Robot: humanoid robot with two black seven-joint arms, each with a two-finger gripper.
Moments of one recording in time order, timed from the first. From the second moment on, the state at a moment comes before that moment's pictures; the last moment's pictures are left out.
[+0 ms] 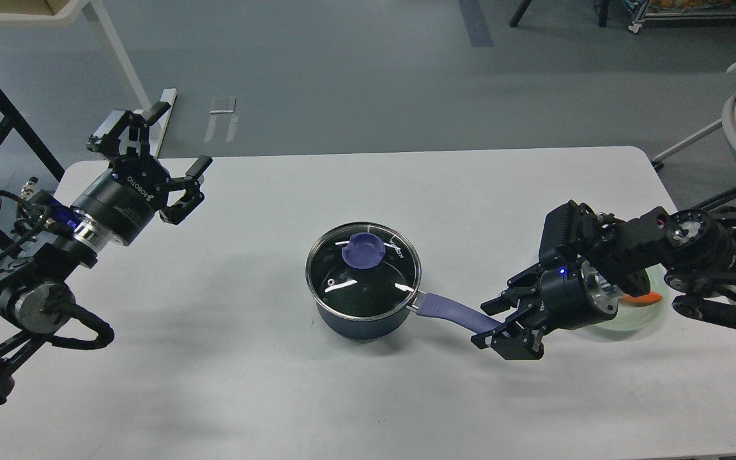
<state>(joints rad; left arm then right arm) -0.48 0.65 -0.72 -1.19 0.24 -0.35 -0.46 1.29 -0.73 -0.34 1.48 -1.79 0.25 0.49</state>
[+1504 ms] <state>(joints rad) -0.92 0.52 -0.28 -1.35 1.96 -0.03 -0.49 1.28 -0.73 -0.35 1.46 -1.78 0.24 0.49</state>
